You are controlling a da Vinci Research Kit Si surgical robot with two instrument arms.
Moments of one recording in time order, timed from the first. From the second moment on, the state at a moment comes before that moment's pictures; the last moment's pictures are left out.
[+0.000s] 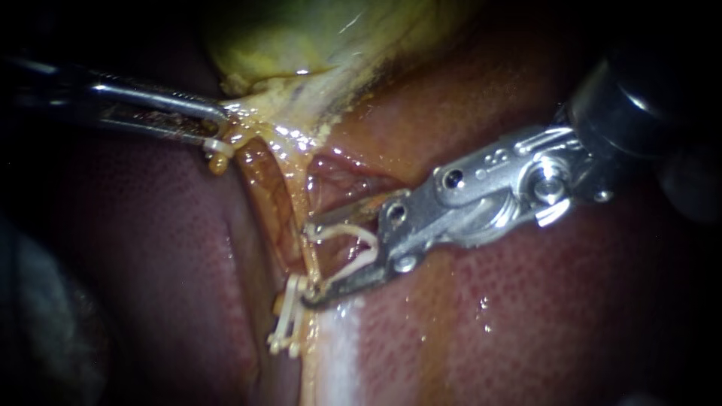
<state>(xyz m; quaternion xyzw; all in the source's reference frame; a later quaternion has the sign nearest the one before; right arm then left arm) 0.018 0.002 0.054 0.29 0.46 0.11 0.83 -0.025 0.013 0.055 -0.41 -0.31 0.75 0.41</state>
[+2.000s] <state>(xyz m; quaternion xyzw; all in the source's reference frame) 0.022 -0.002 0.061 0.42 0.49 0.28 0.71 -0.025 0.013 0.055 -0.41 -0.31 0.75 0.41</state>
